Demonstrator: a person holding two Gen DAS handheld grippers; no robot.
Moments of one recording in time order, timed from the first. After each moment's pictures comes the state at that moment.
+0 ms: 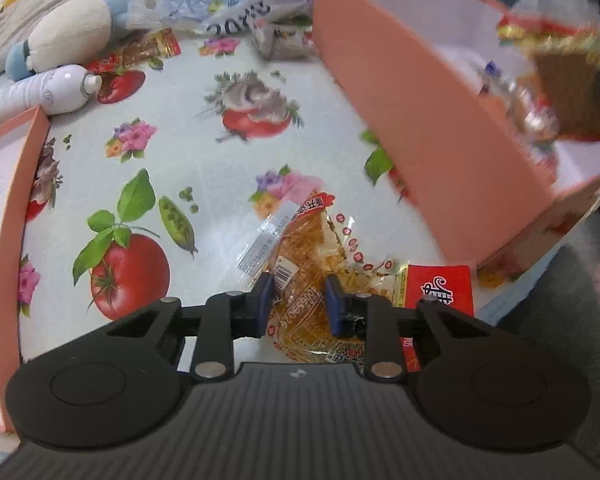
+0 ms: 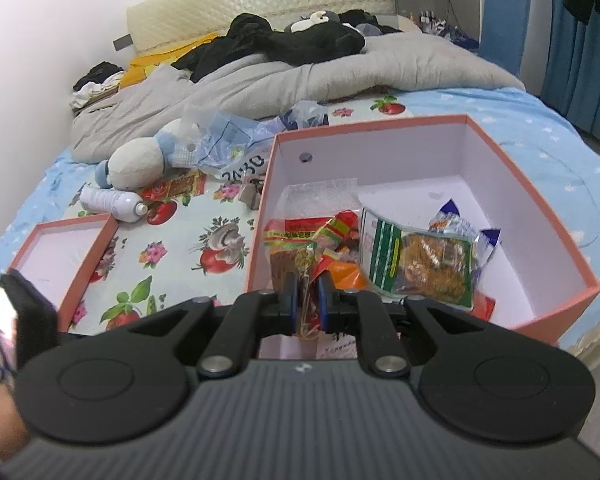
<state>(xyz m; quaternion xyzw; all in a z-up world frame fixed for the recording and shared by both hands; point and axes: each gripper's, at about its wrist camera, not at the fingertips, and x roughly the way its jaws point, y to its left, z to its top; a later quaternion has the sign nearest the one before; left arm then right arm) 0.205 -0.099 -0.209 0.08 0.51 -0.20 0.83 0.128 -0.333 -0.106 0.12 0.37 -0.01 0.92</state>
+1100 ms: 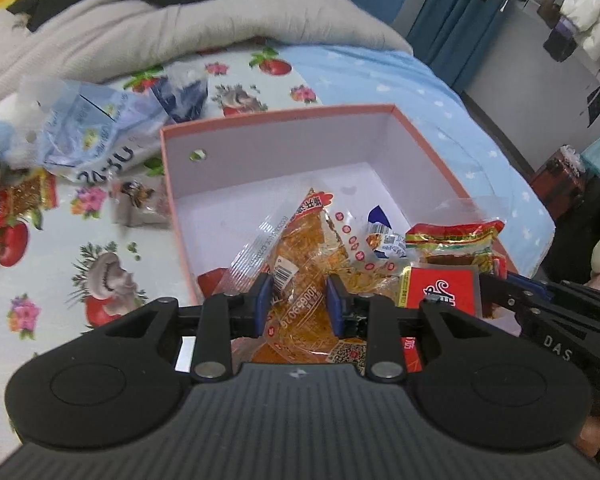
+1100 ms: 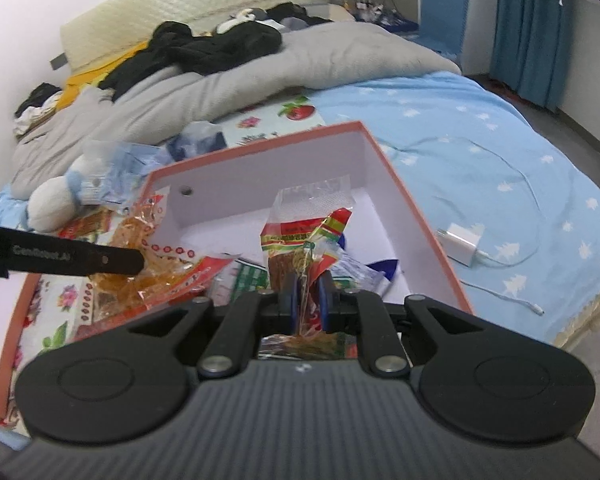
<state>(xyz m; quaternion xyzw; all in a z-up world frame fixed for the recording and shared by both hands) 0.301 -0.279 -0.114 0.04 0.49 -0.27 0.83 0.169 -0.458 -0.129 0.15 0.39 -0.09 0.90</state>
